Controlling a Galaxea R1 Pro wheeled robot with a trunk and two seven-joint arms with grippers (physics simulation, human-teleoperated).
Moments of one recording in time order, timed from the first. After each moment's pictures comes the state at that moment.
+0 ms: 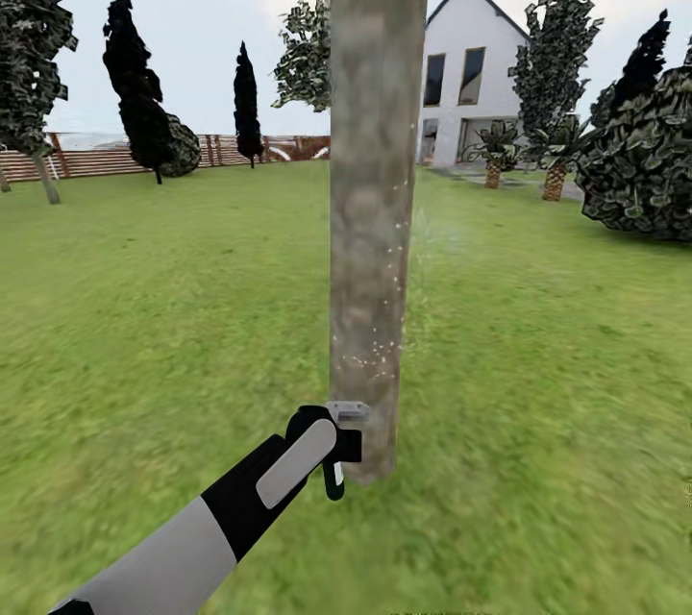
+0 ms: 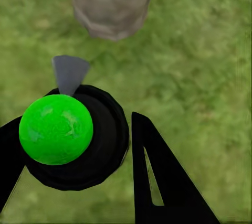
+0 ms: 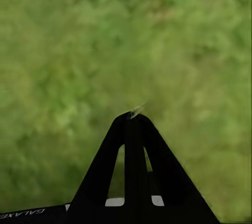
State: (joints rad) left arm -0.72 -0.10 -0.78 -1.06 1.18 0.76 0.87; right arm 0.24 -0.31 0.21 -1.28 -0.66 0.38 -0.19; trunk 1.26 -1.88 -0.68
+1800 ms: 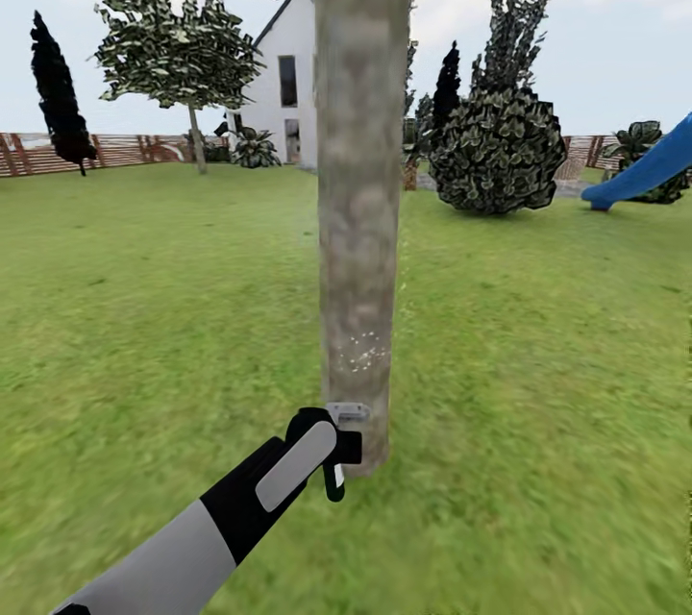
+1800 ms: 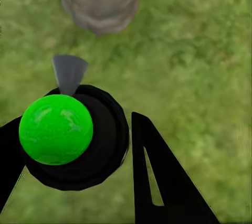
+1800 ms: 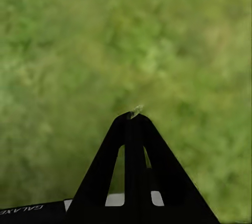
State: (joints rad) left arm -0.71 -0.10 -0.78 -1.07 1.18 0.76 0.87; right arm 0.25 -0.31 0.21 -1.27 -0.66 0.38 -0.19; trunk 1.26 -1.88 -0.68
